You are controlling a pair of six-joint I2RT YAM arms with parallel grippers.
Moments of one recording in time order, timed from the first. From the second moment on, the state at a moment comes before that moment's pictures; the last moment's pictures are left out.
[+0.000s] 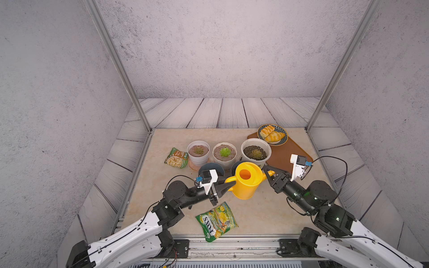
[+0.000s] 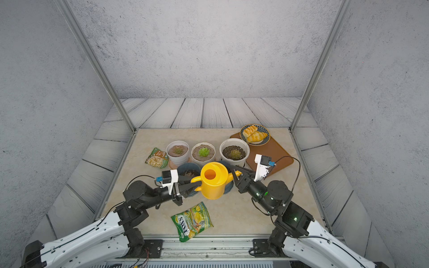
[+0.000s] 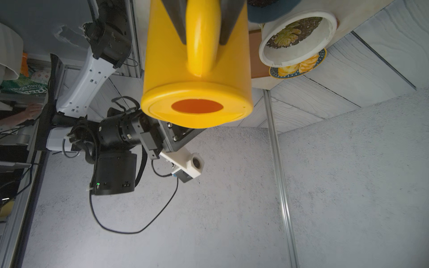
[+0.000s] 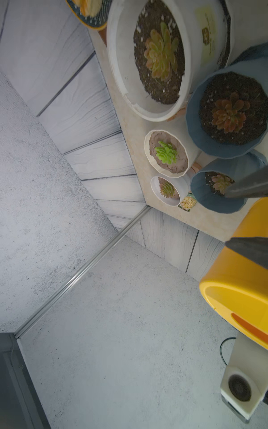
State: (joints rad) left arm -0.94 0.83 0.56 0.43 0.37 -0.01; right arm 0.89 0.55 0.72 -0.19 0.20 0.72
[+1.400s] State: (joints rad) left arm -1.14 1.50 0.70 0.20 0.17 0.03; right arm 0.90 0.22 0.86 -0.90 0.70 0.30
